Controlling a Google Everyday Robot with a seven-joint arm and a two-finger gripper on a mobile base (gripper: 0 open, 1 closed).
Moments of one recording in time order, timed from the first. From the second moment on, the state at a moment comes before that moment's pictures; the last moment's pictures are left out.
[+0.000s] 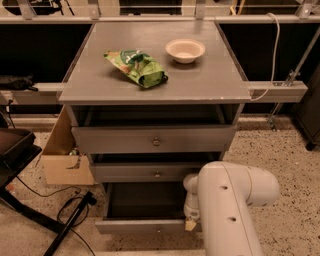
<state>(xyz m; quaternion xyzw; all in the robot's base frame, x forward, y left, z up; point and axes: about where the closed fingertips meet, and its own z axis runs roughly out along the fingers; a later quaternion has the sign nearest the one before) 0.494 -0.137 0.165 0.65 -0.73 -0.19 0.11</state>
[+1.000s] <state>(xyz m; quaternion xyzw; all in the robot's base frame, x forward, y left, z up) 0.525 -0.155 0.249 0.65 -0.75 -0.09 0.01</state>
